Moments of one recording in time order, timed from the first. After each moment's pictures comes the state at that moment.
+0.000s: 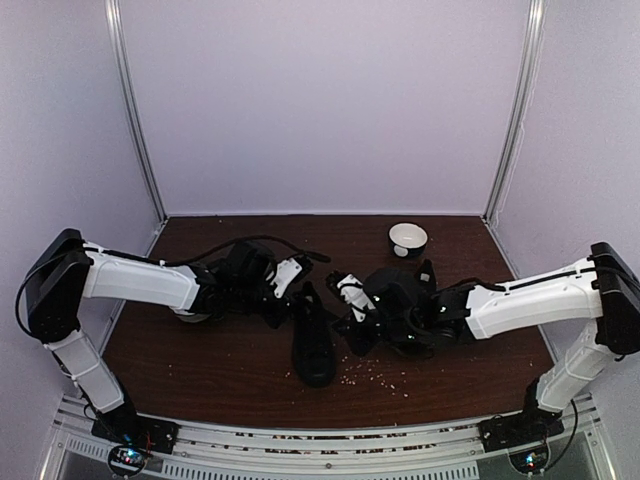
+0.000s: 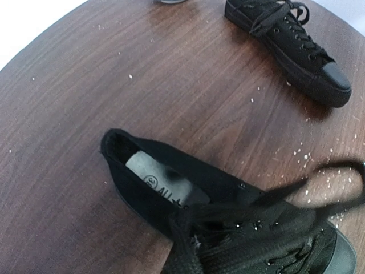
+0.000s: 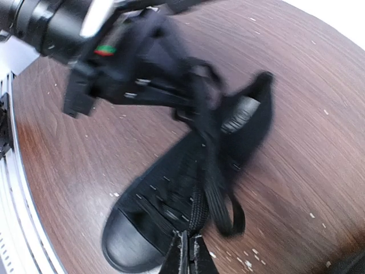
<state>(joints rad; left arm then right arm) -0.83 1.68 0.94 0.00 0.09 0.05 1.10 1.57 0.91 0.00 0.13 0.25</state>
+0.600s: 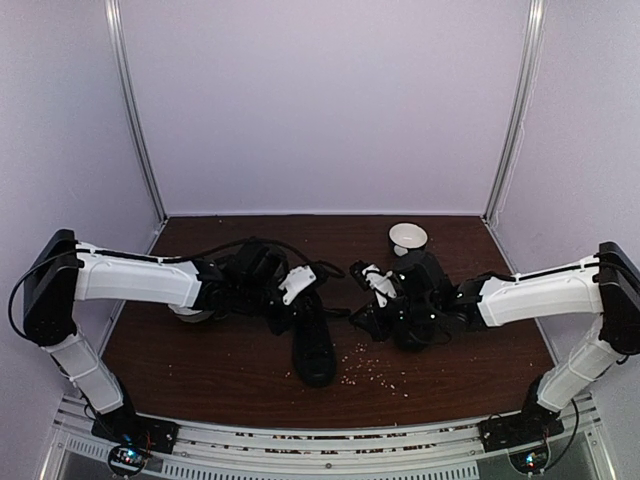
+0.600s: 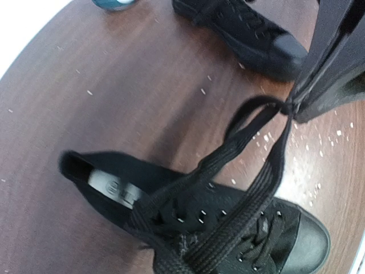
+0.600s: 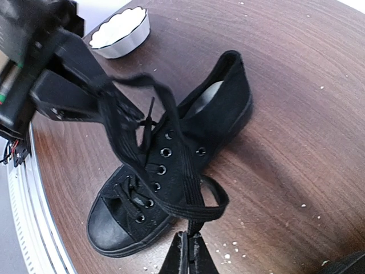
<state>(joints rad) -0.91 1.66 1.02 -0.18 0.11 0.16 0.90 1.51 0.81 0.07 -0.16 0.26</state>
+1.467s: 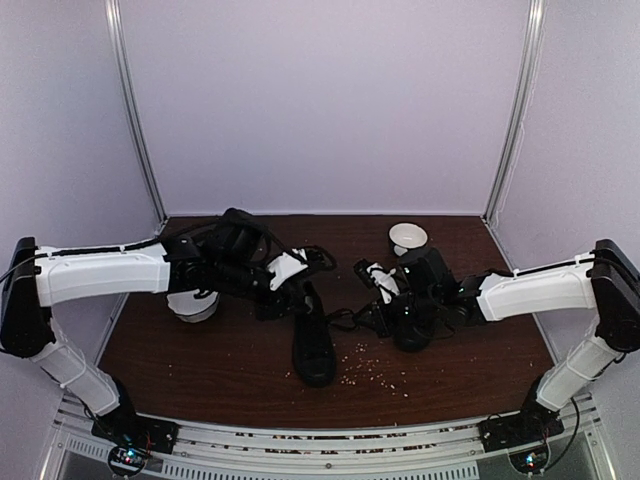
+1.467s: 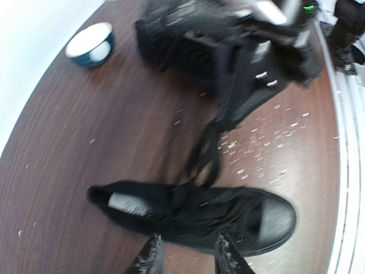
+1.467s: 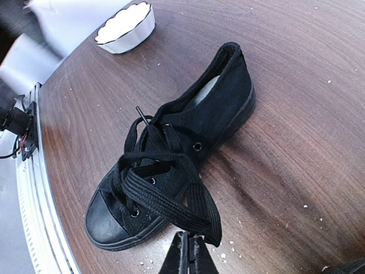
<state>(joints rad) -0.89 1.51 1.11 -0.34 0.27 0.38 0.82 1.53 0.80 0.08 -0.29 0.23</state>
